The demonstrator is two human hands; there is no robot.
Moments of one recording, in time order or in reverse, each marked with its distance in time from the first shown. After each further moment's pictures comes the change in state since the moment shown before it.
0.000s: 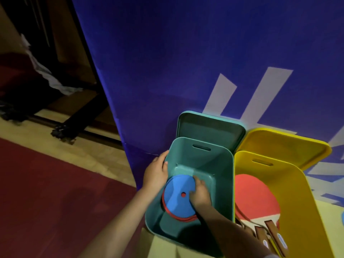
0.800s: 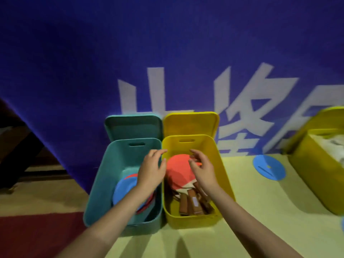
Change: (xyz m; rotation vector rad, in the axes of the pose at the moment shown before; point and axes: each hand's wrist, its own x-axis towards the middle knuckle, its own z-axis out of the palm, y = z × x) left_hand -0.076 0.170 0.071 -0.075 -0.106 0.437; right_hand -0.117 0.094 -0.186 0.613 0.560 -0.176
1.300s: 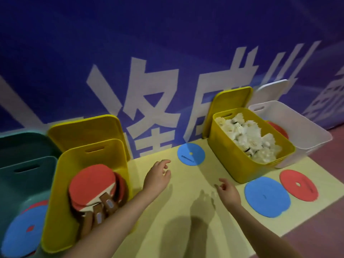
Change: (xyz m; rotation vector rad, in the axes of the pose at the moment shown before) left_hand -0.009 0.202 0.262 -0.086 -0.480 -0.033; right_hand -0.077 0.202 -0.355 -0.427 0.268 0.651
